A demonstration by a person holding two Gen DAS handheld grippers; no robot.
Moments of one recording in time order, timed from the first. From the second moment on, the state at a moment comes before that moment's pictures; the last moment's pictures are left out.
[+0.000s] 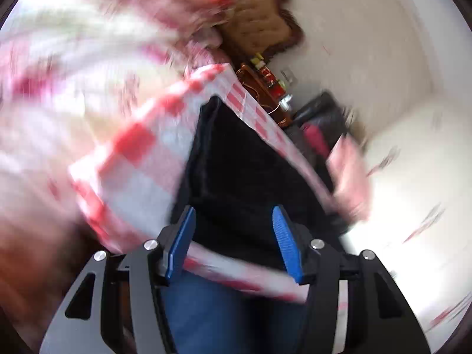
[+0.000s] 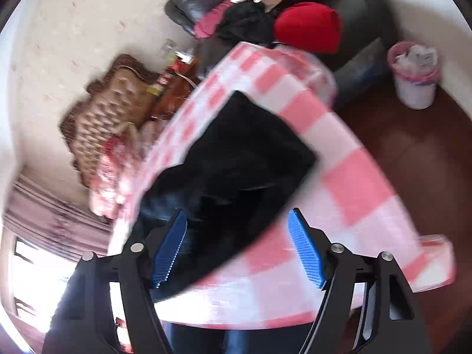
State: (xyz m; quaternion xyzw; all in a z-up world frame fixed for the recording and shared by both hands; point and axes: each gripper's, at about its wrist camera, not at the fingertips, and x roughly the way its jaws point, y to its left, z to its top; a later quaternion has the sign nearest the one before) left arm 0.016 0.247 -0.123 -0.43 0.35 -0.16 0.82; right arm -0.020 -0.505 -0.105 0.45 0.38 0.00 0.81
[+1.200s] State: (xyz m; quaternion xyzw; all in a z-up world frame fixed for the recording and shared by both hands) left arm 0.144 0.218 -0.121 -0.48 0.47 -0.07 0.74; right arm 0.096 -0.511 -0.116 0.53 0.41 -0.02 0.74
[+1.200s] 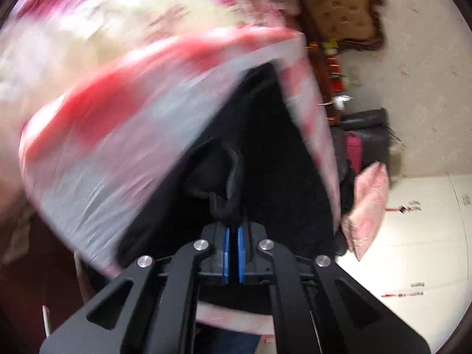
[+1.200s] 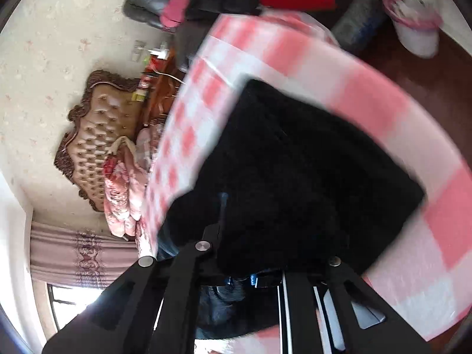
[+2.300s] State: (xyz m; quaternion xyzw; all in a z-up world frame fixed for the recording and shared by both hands) left arm 0.090 0.229 -0.113 -0.47 0.41 -0.11 0.77; right arm 0.064 -0.504 -0.089 0.39 0.42 0.03 0.82
